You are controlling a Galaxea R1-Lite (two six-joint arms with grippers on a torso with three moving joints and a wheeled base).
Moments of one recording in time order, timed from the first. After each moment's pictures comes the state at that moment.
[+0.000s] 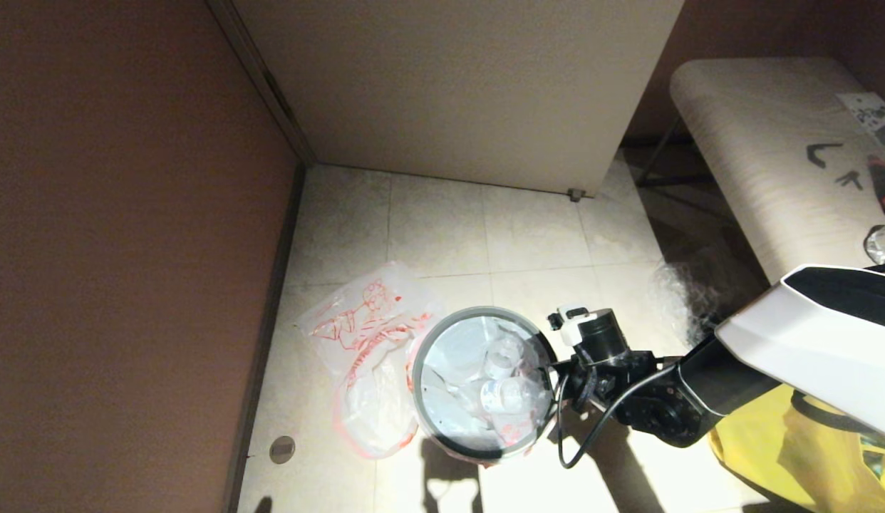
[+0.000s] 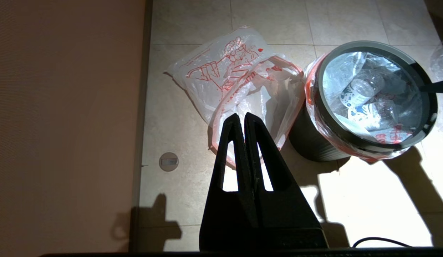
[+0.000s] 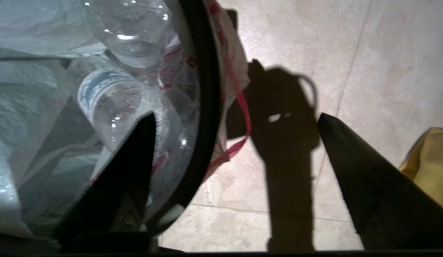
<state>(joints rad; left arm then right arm) -0.01 0.00 -0.01 0.02 0.02 -0.06 0.55 2.22 -1.03 -0.55 -0.36 0.14</state>
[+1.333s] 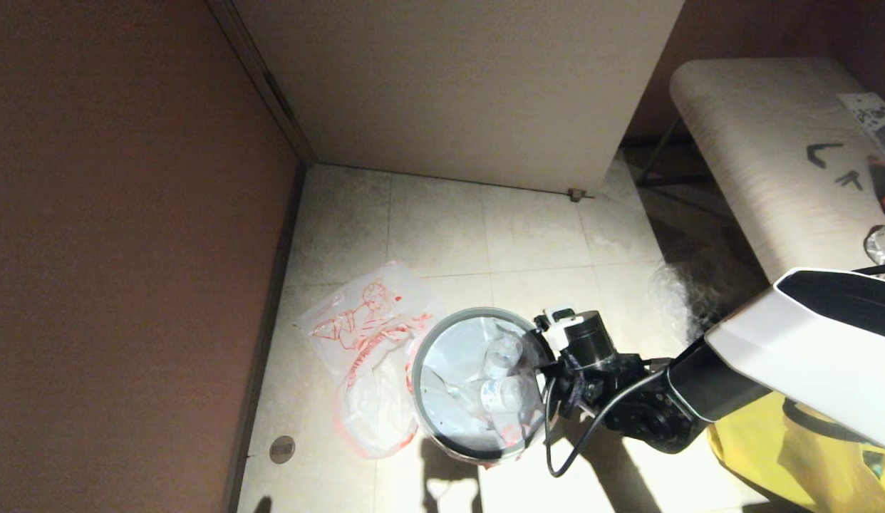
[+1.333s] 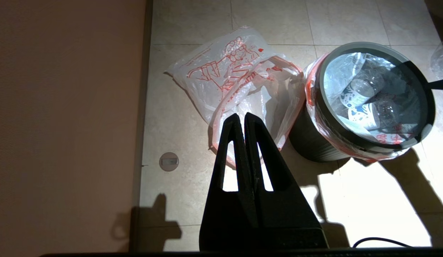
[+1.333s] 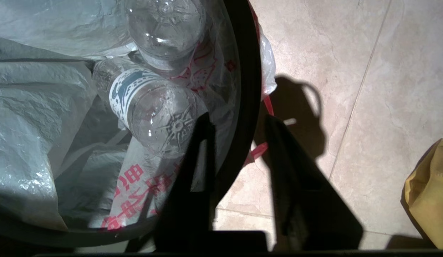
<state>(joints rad) -0.01 0.00 -0.01 0.02 0.02 -0.06 0.60 2.22 -1.05 -0.55 -0.38 0.14</state>
